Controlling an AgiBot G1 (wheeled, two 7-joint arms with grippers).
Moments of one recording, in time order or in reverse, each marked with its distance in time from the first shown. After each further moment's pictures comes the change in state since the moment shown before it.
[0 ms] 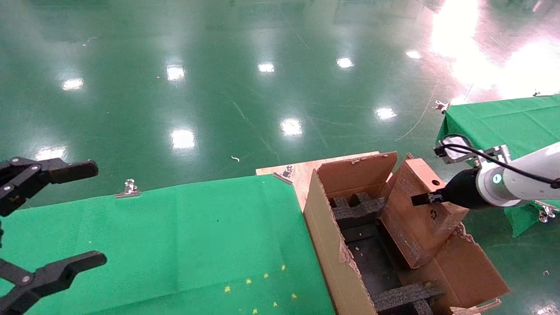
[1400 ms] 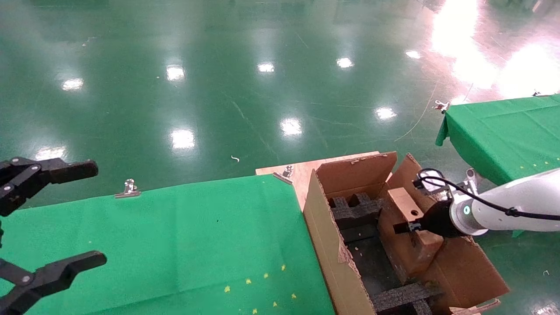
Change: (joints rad) left arm 0.000 0.000 0.000 0.000 0.000 0.000 0.000; right arm -0.202 -0.096 -0.022 -0.201 0.169 0.164 -0.129
